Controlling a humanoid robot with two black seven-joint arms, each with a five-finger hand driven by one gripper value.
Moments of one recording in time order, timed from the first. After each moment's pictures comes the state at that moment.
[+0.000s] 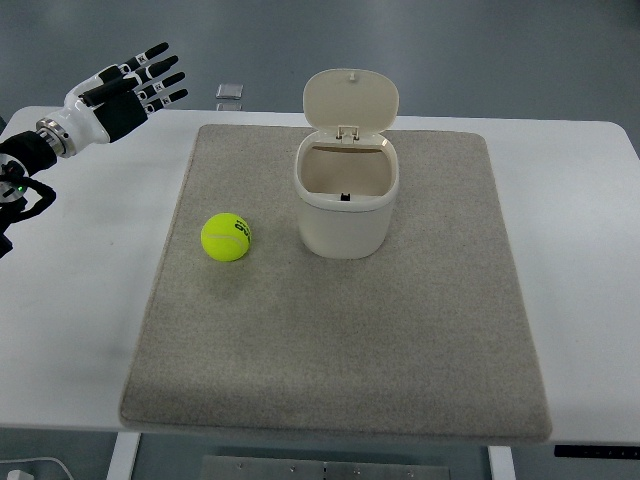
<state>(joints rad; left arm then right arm) -0.97 0.44 -0.49 -0.44 -0.24 -0.61 0.02 0.04 0.00 -0.07 0.21 0.01 -0.09 0.29</state>
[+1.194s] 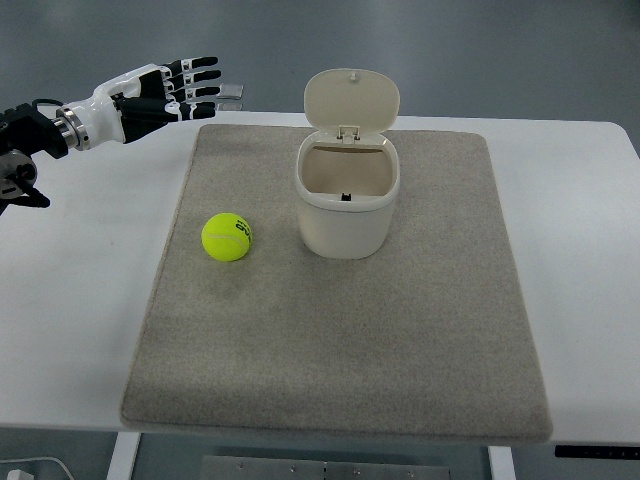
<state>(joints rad) -1.00 0.50 -0.46 -0.61 0.40 -0.61 -0.23 0.04 0.00 -0.07 0.21 0.01 -0.09 0.29</state>
